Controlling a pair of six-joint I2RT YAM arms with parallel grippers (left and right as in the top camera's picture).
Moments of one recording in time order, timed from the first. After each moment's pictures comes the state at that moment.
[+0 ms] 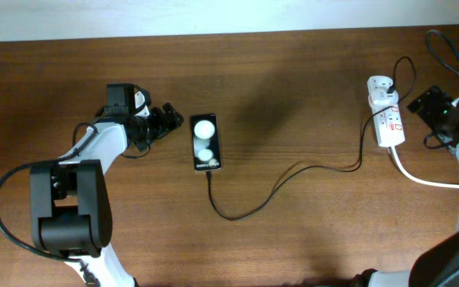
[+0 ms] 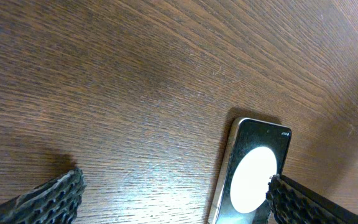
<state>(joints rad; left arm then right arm) 0.01 1.97 1.19 -0.33 0.40 -0.47 -0.45 1.58 1.34 -0.75 0.03 0.46</state>
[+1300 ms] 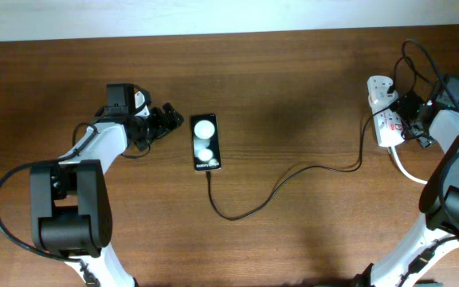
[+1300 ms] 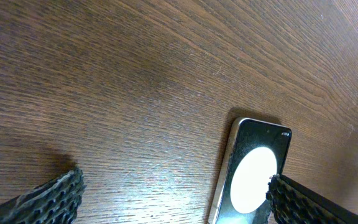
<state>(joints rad) 0.01 1.97 1.19 -0.33 0.40 -0.47 -0.46 2.08 1.36 -0.32 -0.03 0.50</state>
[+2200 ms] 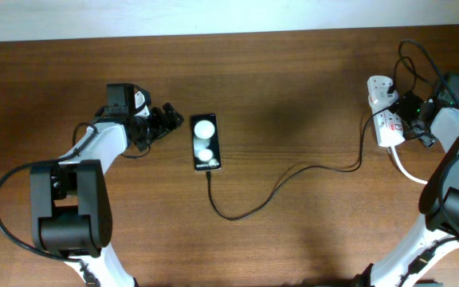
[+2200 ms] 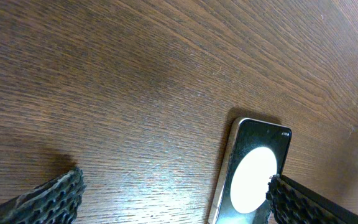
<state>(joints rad) 0.01 1.97 1.19 -0.33 0.40 -0.47 -0.45 2.08 1.38 -0.39 -0.03 0.41</state>
